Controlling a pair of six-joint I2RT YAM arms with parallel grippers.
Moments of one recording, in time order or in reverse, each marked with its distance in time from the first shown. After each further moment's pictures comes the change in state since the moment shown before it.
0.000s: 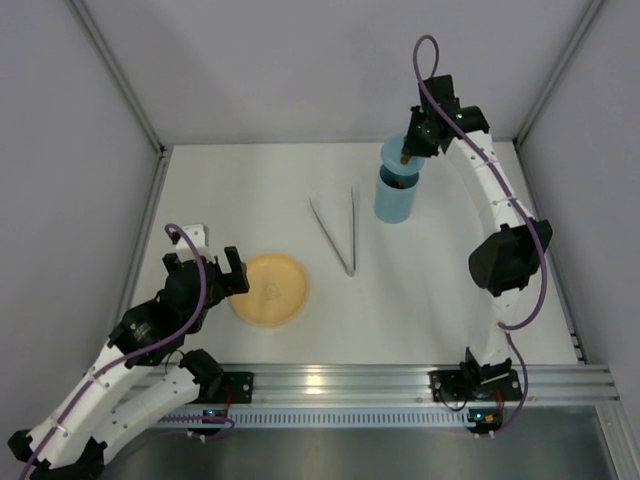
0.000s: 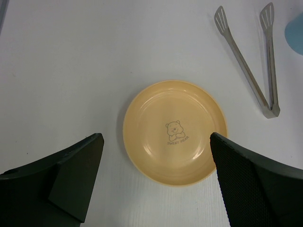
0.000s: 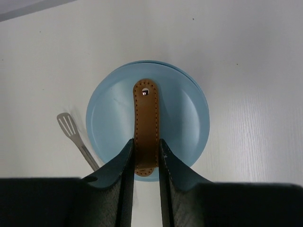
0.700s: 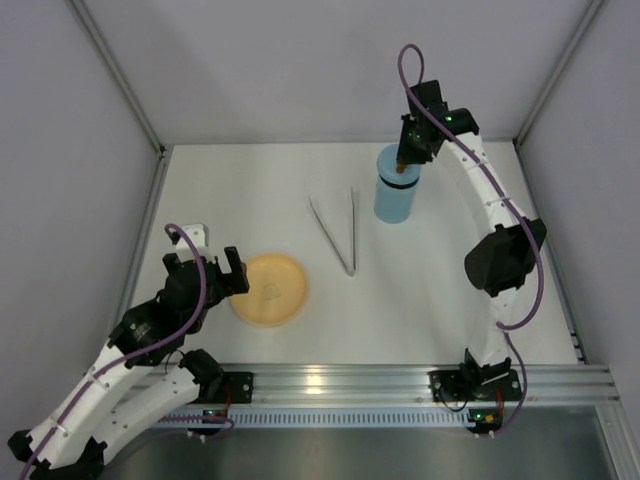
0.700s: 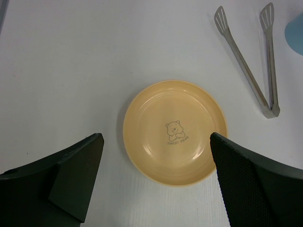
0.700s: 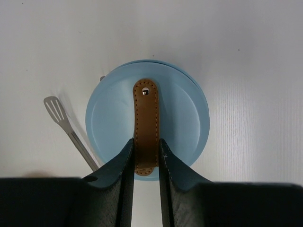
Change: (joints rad) left arm 0.000 0.000 0.000 0.000 0.000 0.000; right arm 0.060 0.020 0.023 -0.064 0.040 -0.028
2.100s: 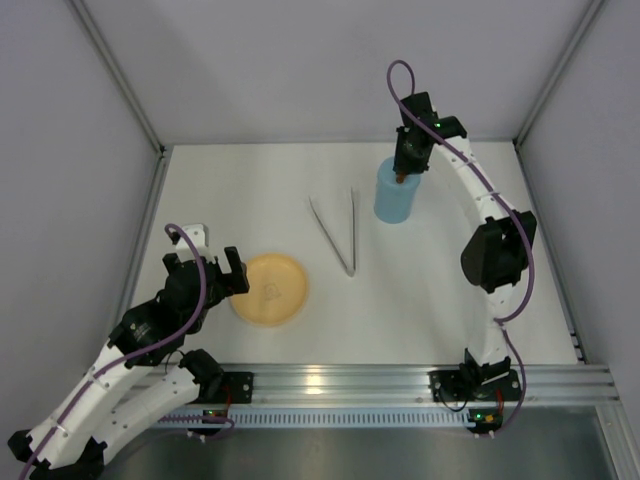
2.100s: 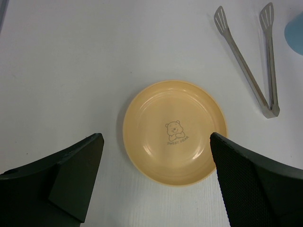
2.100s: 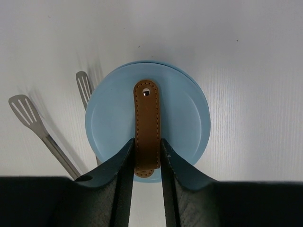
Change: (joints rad) left arm -0.001 0.000 0.000 0.000 0.000 0.000; right arm 0.000 0.047 -0.088 0.043 0.026 -0.026
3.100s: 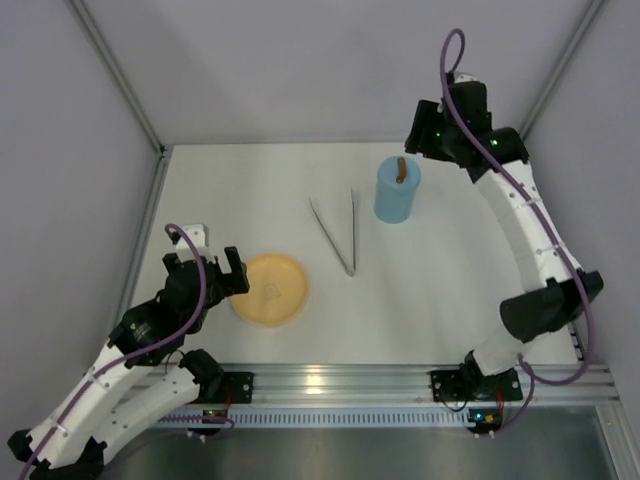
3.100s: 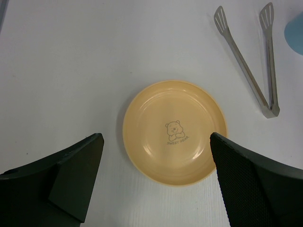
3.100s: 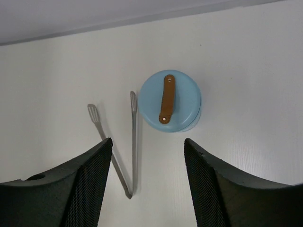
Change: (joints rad) left arm -0.001 0.000 0.000 0.000 0.000 0.000; right arm 0.003 -0.378 -0.156 0.111 -0.023 0.003
